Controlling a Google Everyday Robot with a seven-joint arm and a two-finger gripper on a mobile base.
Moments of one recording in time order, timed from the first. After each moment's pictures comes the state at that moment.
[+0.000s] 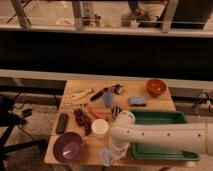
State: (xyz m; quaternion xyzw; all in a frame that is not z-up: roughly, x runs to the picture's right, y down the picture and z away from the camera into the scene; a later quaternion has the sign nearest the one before) arm 0.056 0.336 0.748 -0.38 -0.12 -0.17 0.90
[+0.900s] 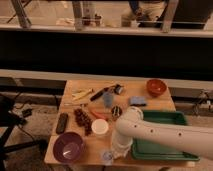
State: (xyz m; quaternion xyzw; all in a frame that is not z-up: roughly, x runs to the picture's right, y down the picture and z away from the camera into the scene) arm 0.049 0.306 0.703 -0.38 -0.18 -0.16 0.89
